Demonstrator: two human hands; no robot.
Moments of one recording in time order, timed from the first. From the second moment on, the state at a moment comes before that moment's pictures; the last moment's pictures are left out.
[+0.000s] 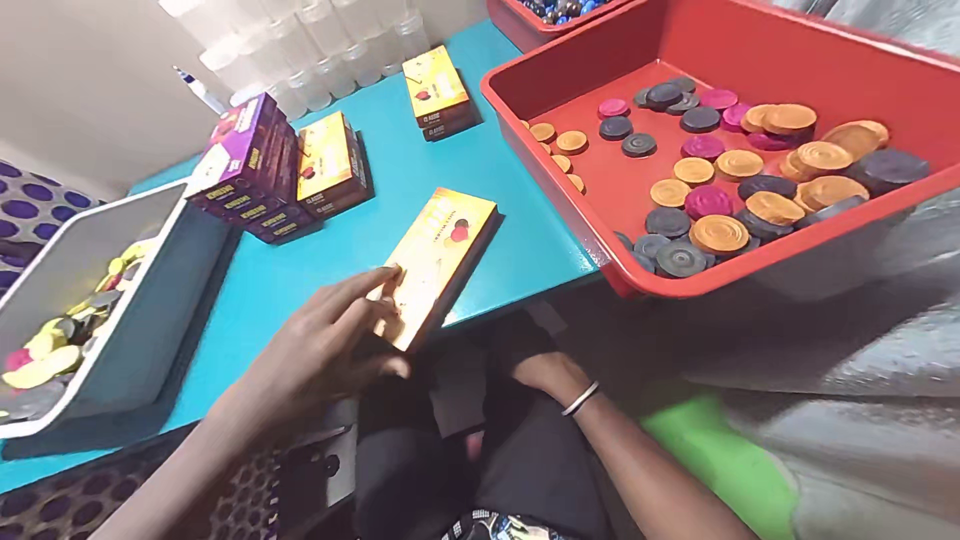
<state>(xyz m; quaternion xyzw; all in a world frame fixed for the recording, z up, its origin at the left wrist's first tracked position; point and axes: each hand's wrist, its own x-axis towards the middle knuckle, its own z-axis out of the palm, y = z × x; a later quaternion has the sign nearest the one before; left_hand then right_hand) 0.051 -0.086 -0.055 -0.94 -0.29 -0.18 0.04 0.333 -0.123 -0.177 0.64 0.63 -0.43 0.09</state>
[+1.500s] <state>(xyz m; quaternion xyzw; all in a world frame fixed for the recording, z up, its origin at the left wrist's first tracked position) 0.129 0.122 0.018 -0.84 -0.38 -0.30 0.23 0.326 -0.112 -0.163 0.59 0.66 -0.43 0.14</state>
